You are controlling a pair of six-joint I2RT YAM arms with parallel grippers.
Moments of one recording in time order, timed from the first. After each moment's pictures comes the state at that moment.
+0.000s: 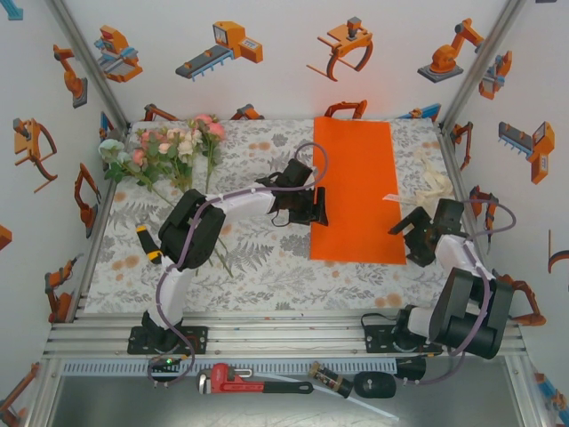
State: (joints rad) left arm -0.82 2.15 1.54 -0.28 0.26 -0.59; right arm -0.31 1.27 0.58 -0.35 -0.26 0.61
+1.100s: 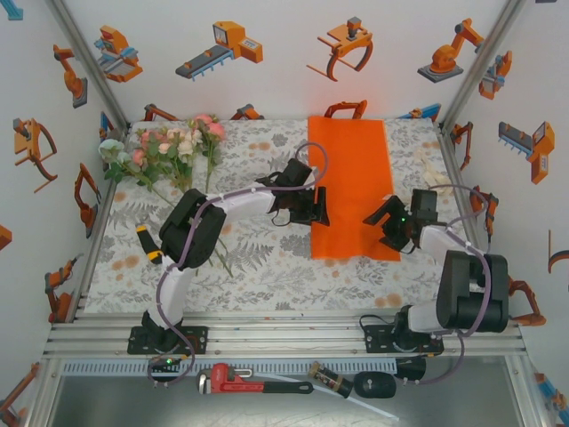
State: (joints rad) left arm -0.82 2.16 1.55 -0.27 0.30 -0.60; right arm -0.08 1.42 0.61 -0.12 -0.35 0.72
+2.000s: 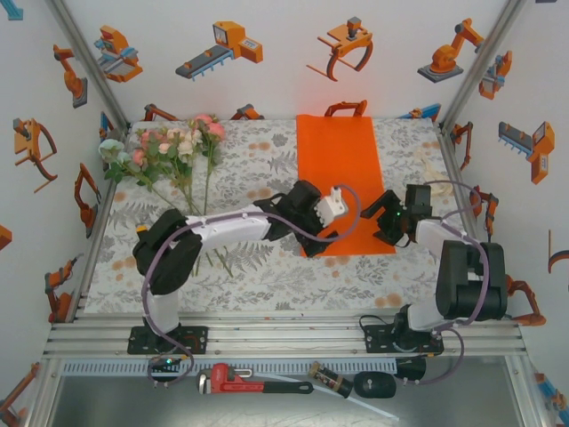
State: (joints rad) left arm -1.00 1.91 1.31 -0.26 0.16 0.31; right arm -0.05 1.48 0.65 -0.09 -0.36 0.78
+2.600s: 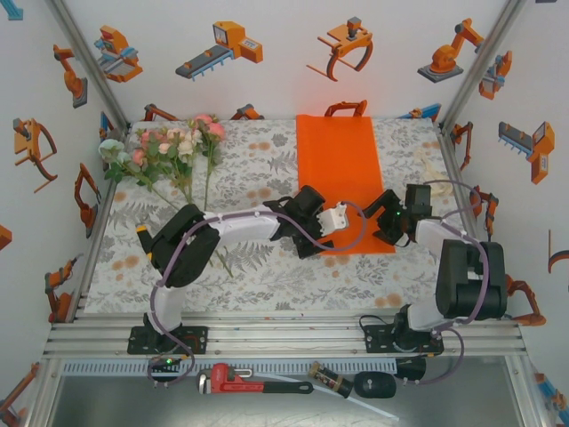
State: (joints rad) left arm -0.99 2.01 1.36 -0.29 0.13 0.46; right arm -0.05 1.48 0.65 -0.08 -0.37 0.78
